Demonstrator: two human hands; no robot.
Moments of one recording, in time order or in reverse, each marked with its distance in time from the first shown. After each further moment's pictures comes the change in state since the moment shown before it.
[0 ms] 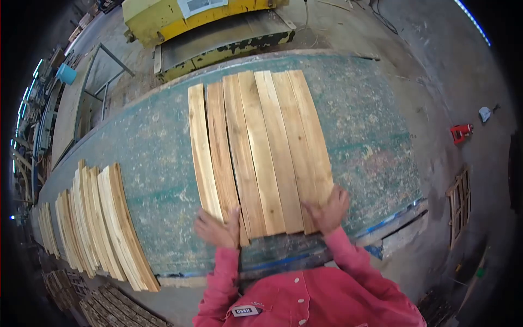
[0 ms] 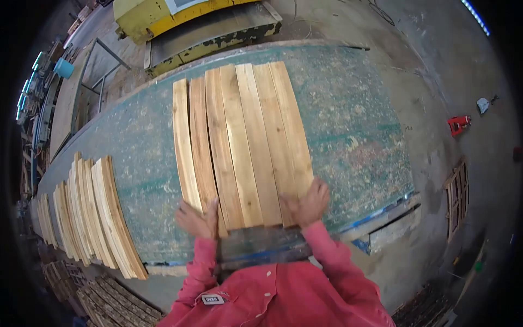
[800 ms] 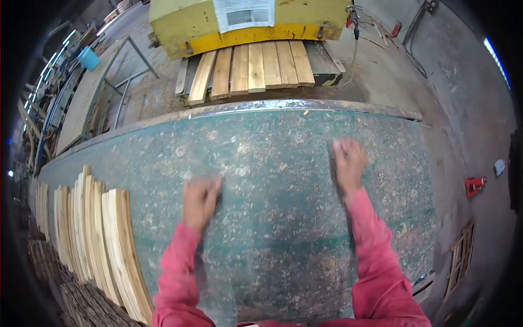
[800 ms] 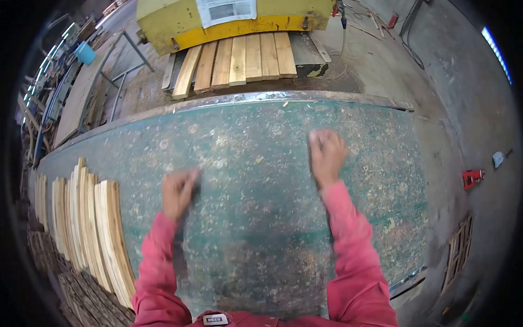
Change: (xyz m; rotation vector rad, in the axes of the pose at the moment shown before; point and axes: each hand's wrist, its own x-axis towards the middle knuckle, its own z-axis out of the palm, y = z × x) left_hand 0.290 -0.021 0.066 -0.450 -0.187 0.406; right_hand 0.309 -0.132 0.128 0.230 0.155 -0.375
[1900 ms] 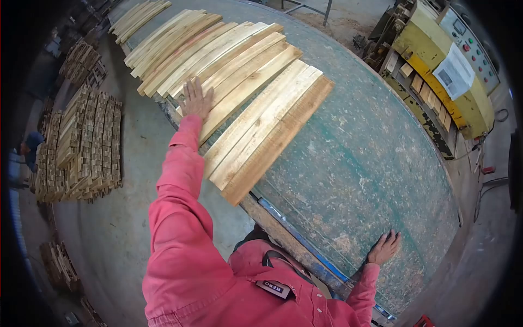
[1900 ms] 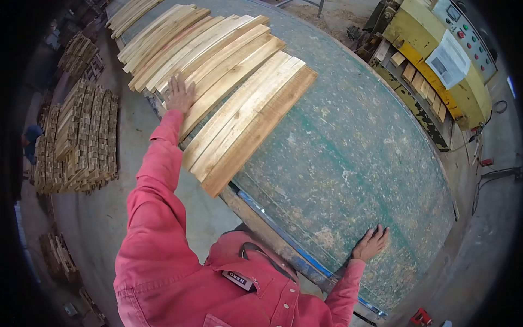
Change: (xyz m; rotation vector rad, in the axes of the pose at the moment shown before) left_hand -0.345 -0.323 -0.392 0.673 0.333 -0.998; right_hand -0.324 -0.114 -0.070 -0.347 -0.314 -0.075
